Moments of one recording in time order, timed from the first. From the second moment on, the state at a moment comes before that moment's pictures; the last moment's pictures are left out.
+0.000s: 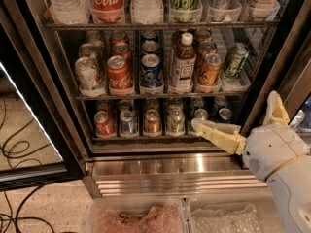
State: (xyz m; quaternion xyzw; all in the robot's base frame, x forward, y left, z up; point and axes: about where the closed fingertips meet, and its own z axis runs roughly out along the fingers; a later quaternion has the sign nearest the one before) arm 0.446 -0.175 0.921 -0.15 0.69 0.06 0.71
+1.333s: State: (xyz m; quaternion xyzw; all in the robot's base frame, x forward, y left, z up) arm 0.459 -0.161 0.935 -0.17 0.65 0.06 0.74
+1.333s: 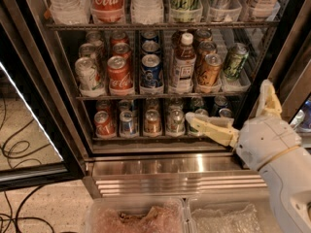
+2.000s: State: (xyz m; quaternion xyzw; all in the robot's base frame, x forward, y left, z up) arm 0.455 -0.151 0.963 -0.25 0.62 0.06 0.74
